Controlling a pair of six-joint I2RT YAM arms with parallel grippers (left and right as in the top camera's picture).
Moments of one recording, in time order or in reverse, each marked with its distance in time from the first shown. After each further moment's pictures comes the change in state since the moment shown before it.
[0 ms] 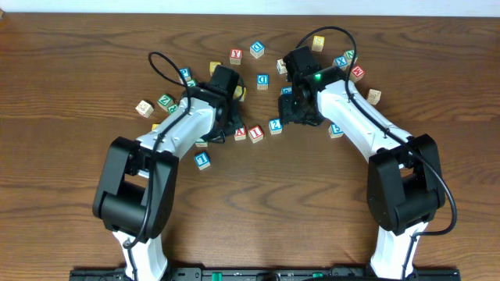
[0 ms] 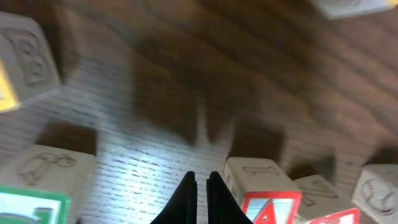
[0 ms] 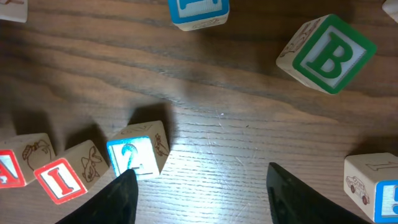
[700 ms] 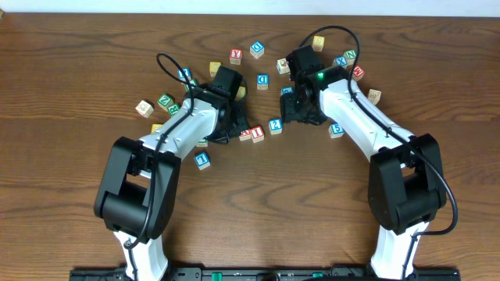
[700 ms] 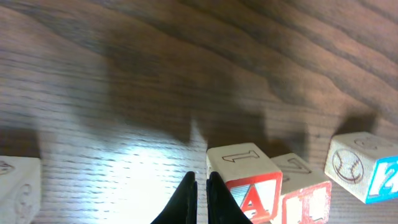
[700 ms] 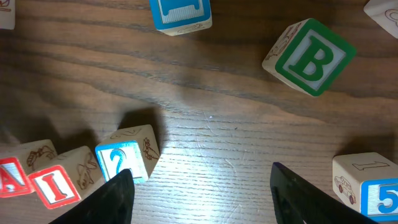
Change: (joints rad) left arm -0.019 0.000 -0.001 0.029 0.082 0.064; right arm -0.014 0.000 0.000 -0.001 0.009 0.000
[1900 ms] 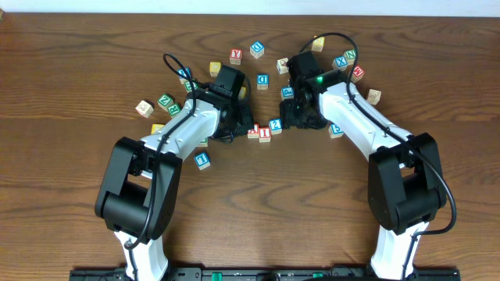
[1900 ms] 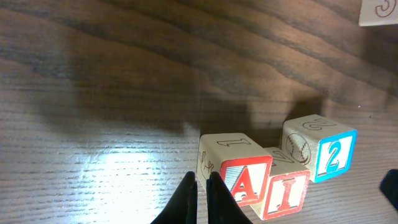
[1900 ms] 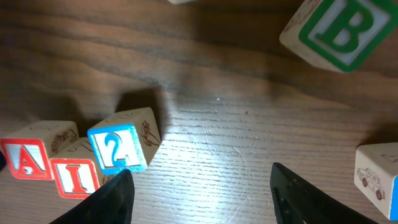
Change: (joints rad) left arm -0.009 0.000 0.000 0.059 0.098 0.038; right arm 0.000 0.000 -0.047 0.005 -0.049 0.000
